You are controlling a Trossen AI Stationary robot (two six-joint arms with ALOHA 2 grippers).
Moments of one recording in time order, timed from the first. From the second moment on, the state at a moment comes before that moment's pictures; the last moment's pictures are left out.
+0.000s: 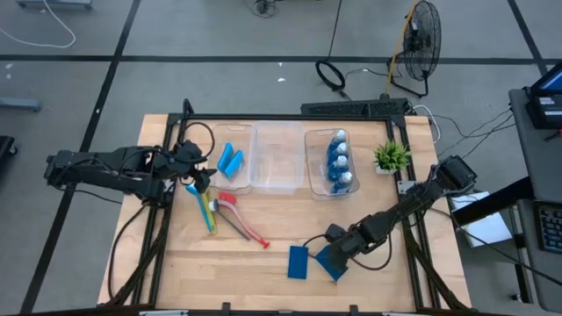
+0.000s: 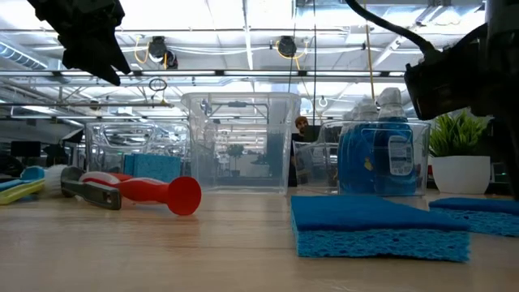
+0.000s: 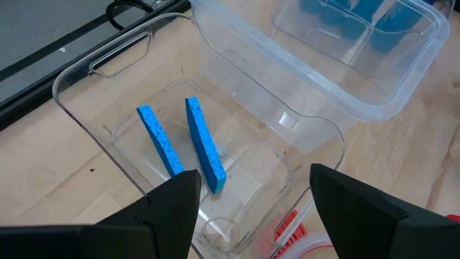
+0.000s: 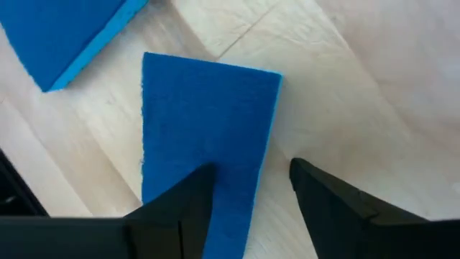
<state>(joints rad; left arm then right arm) -0.01 0.73 0.78 -0.86 -0.39 -0.59 0.58 1.71 0.74 -0.47 -0.04 1.26</state>
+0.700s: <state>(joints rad) -0.01 0.73 0.78 -0.86 -0.39 -0.59 0.59 1.70 0.74 -0.49 -0.08 1.43</state>
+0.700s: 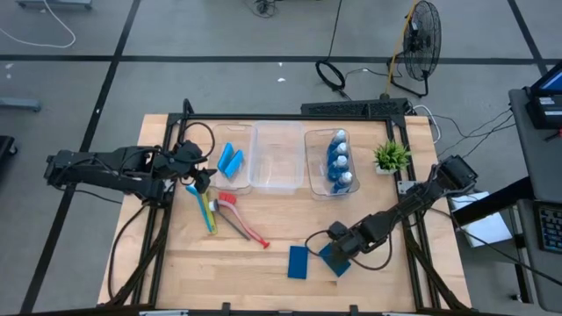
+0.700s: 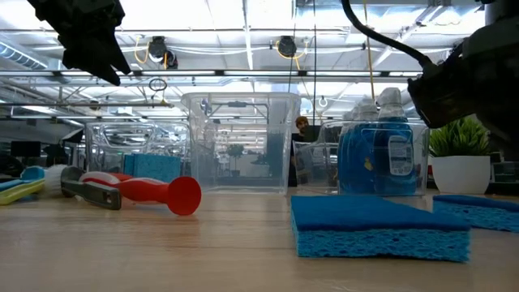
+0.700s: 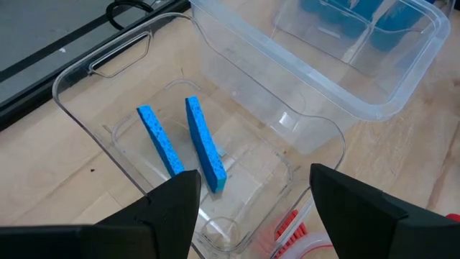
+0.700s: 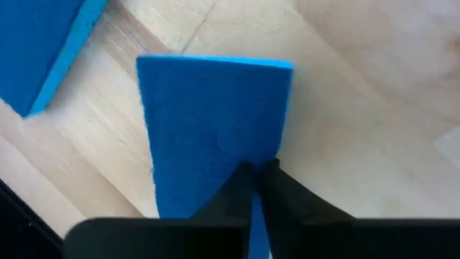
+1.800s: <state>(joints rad) -0.01 0.73 0.78 -0.67 -0.26 -0.58 0.63 1.32 0.73 -0.63 0.13 1.48</state>
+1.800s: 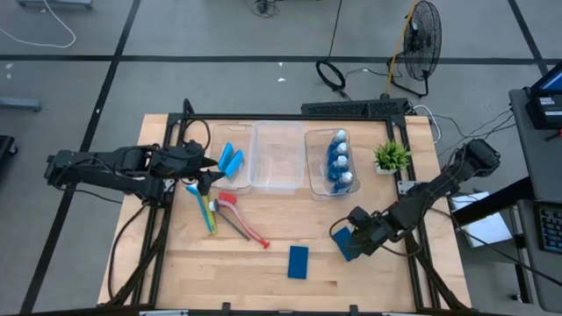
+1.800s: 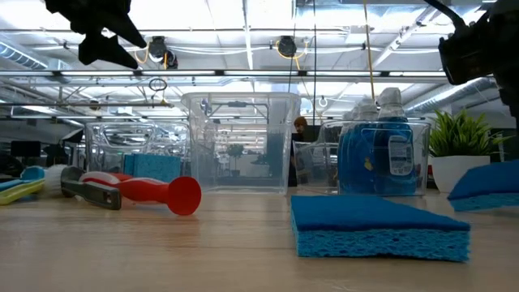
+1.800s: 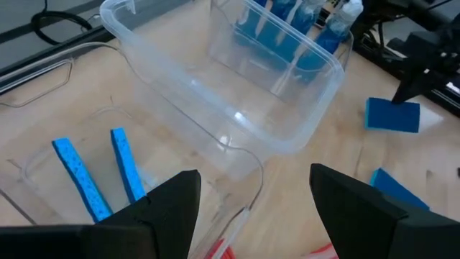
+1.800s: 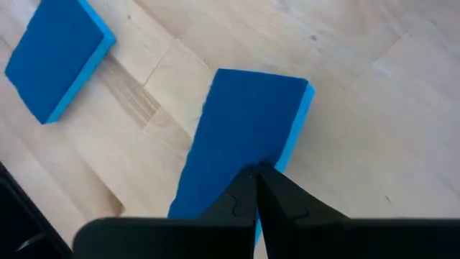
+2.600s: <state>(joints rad) -0.01 0.73 0.78 -0.66 -0.26 -0.59 0.63 1.38 0.57 -0.33 0.10 1.49</state>
